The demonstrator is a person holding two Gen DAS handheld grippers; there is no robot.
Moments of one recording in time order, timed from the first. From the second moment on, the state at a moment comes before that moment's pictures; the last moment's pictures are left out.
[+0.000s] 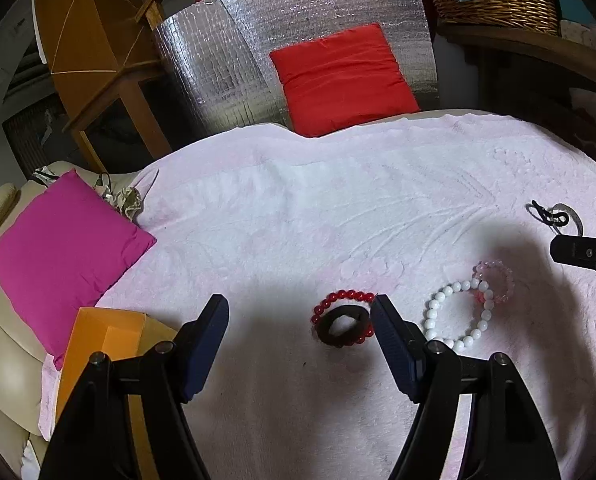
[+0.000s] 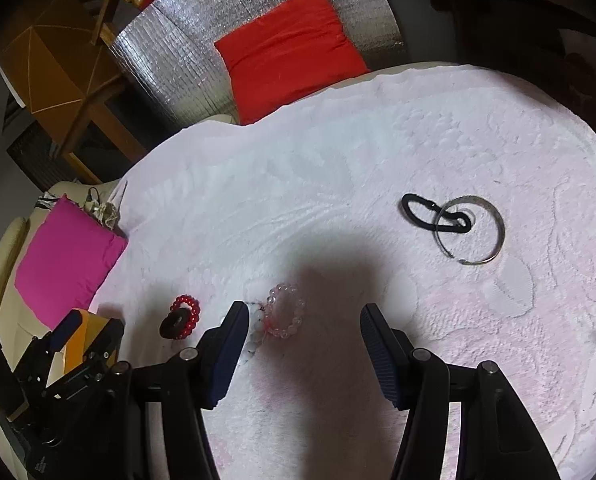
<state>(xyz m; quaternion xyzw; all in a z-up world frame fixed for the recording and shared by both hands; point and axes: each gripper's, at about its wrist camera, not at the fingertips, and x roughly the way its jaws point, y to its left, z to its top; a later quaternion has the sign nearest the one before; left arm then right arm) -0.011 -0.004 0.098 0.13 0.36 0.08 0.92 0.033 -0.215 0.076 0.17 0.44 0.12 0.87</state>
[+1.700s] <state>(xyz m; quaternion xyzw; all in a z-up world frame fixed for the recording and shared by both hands) 0.022 0.030 0.039 -0.03 0.46 -0.19 0.87 0.037 -0.170 0.039 0.18 0.50 0.12 0.84</state>
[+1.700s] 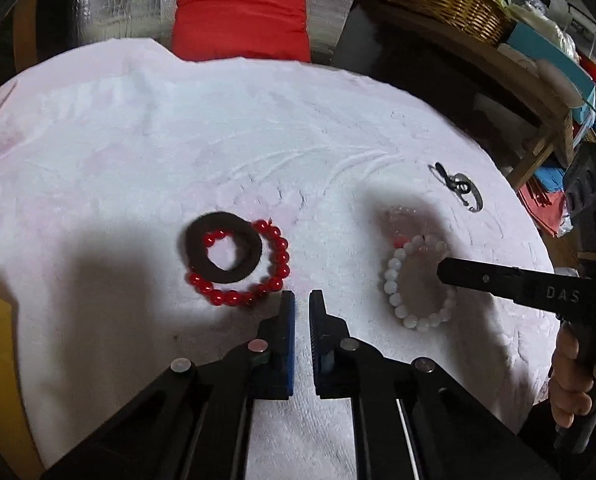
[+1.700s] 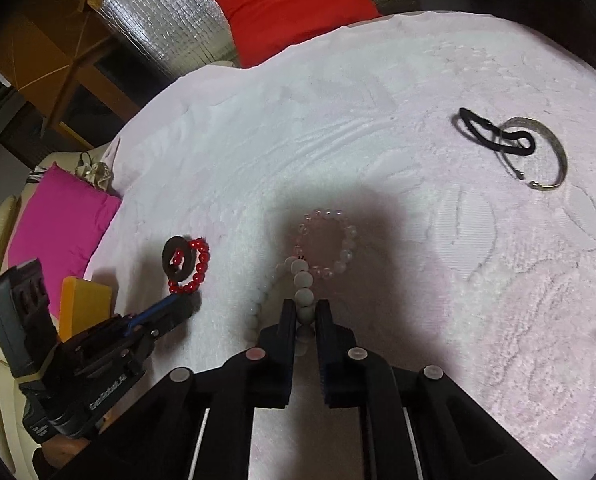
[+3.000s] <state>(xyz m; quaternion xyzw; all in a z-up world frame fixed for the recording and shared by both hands) 0.026 0.062 0.064 -0.05 0.41 -0.12 0.90 0.031 -0.156 0.060 0.16 0.43 0.16 0.88</state>
